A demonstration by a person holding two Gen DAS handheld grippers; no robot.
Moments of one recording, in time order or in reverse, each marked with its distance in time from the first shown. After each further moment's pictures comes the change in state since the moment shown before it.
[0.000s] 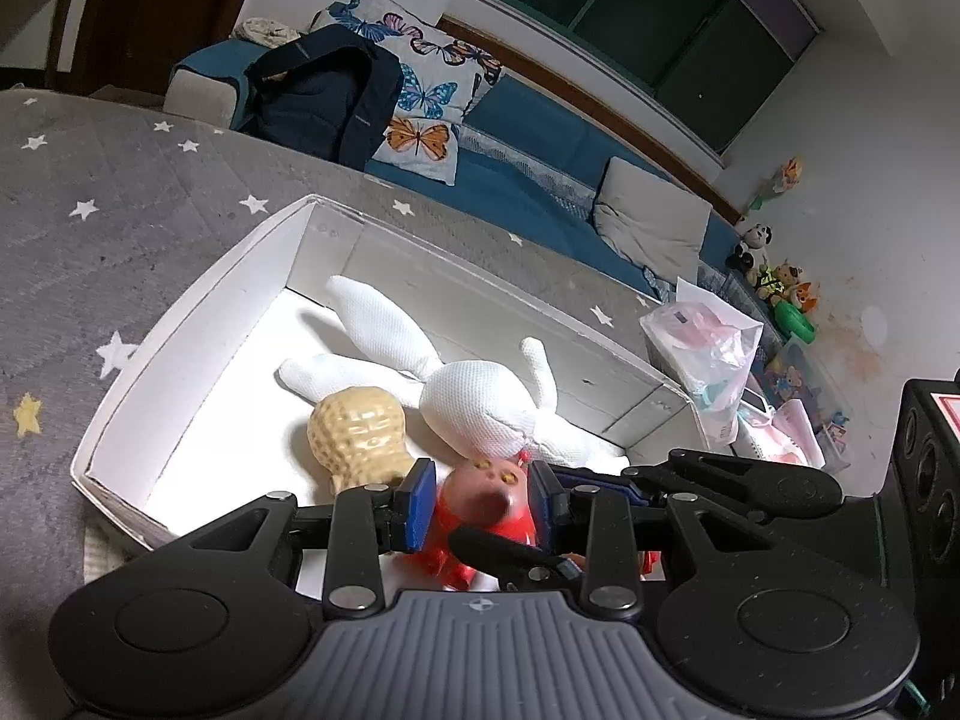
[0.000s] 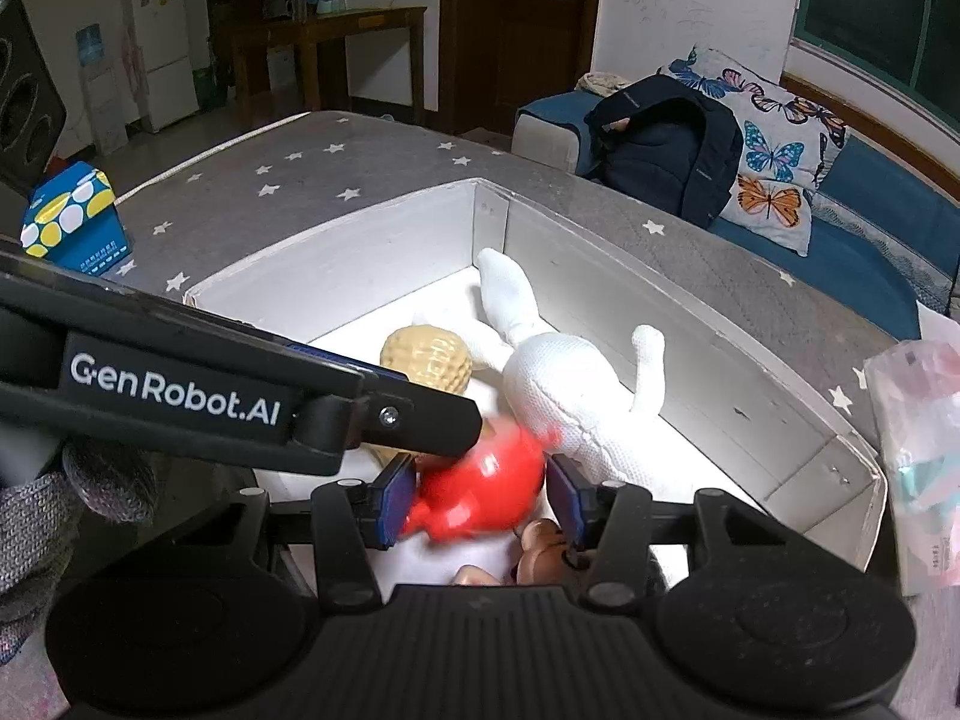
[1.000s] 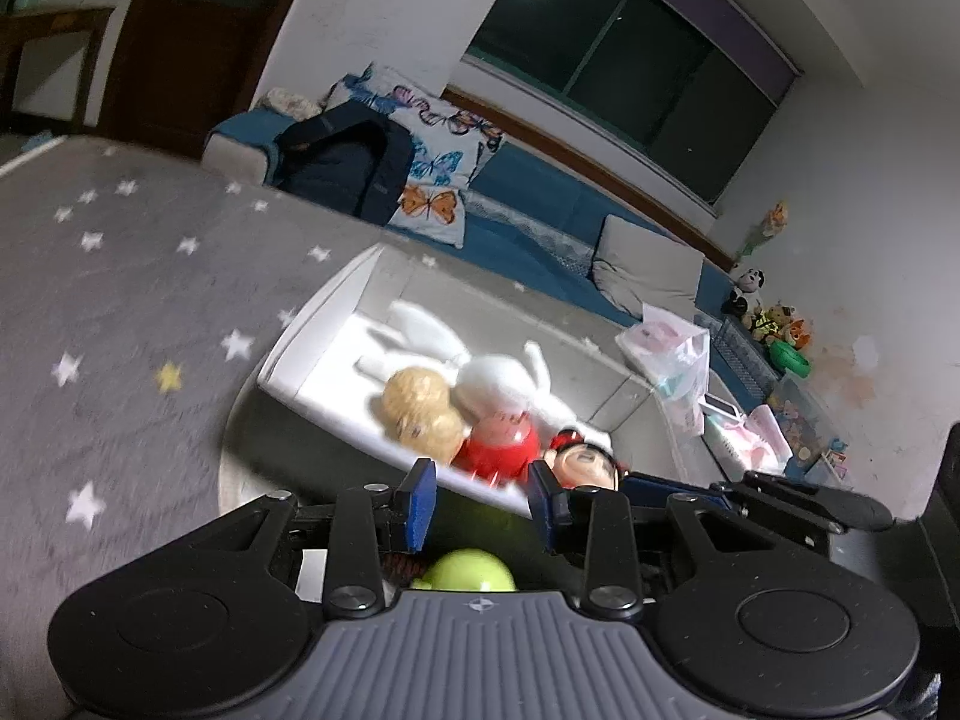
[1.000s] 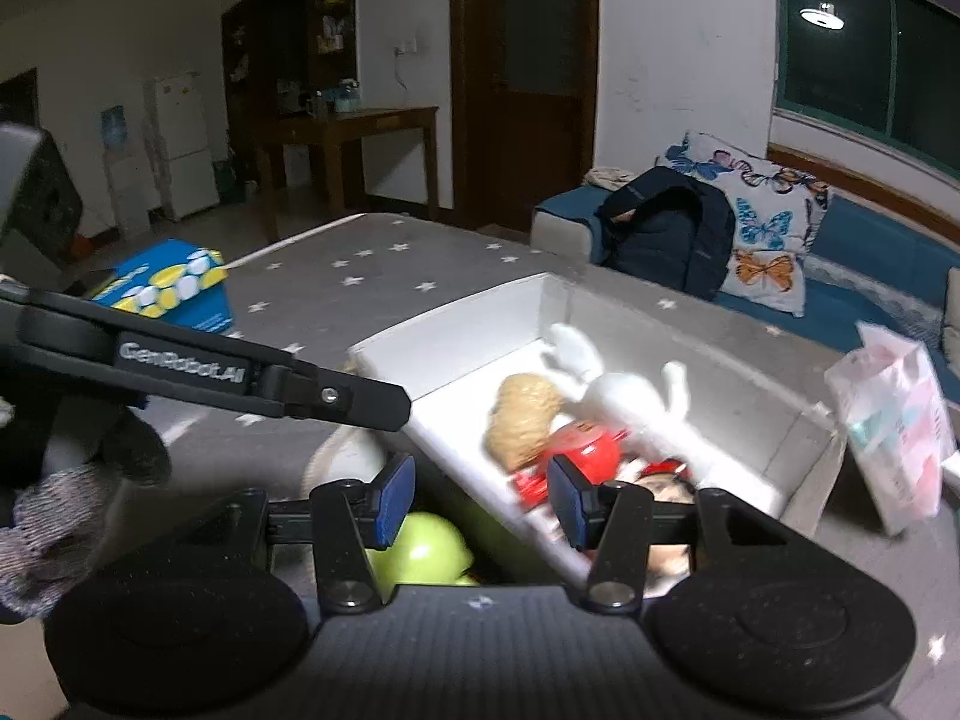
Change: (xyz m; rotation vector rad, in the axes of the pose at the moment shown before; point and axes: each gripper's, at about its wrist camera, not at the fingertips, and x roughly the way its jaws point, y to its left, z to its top) left arm -0.103 0.010 -0.055 0.007 -0.130 0.014; right arm -0.098 0.053 -0.043 0.037 -0.205 0.046
